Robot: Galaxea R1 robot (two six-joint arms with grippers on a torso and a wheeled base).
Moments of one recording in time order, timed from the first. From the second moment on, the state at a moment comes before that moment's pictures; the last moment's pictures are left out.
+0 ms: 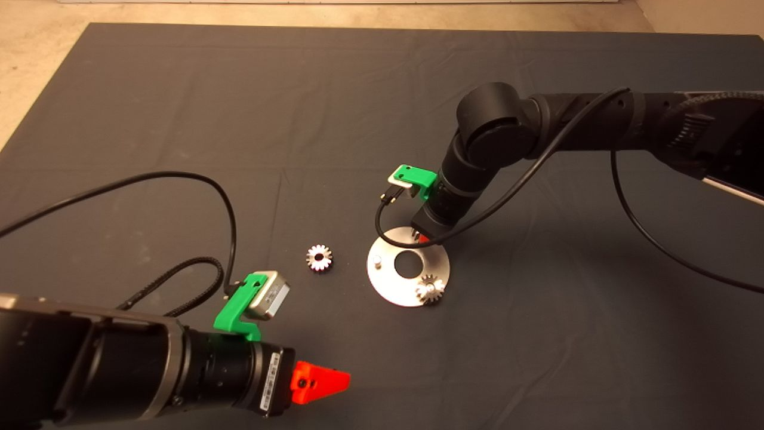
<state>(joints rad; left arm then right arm) -0.19 2.07 -0.32 0.66 1.01 -1.59 0.35 2.79 -1.24 -0.30 -1.45 0.68</state>
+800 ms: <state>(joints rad) -0.19 2.07 -0.32 0.66 1.01 -1.59 0.35 2.79 -1.24 -0.30 -1.46 0.68</state>
